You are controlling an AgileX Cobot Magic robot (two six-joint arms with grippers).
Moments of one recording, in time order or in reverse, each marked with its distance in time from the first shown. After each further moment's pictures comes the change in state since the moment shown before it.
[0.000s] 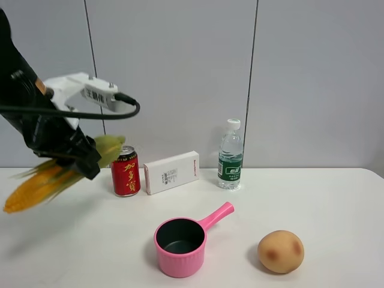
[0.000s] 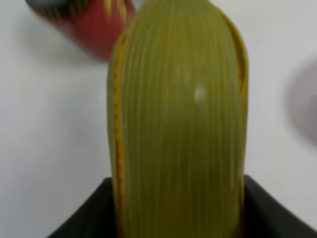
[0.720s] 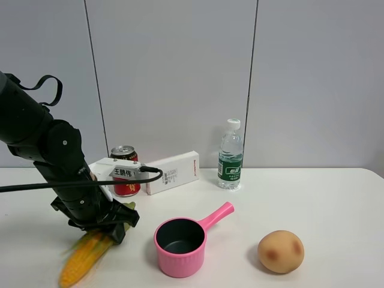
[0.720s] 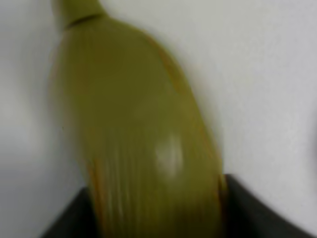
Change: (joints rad) left arm 0.014 0.478 0.011 -0.157 -0.257 -0.291; right arm 0.000 0.000 0.000 0.000 0.000 0.000
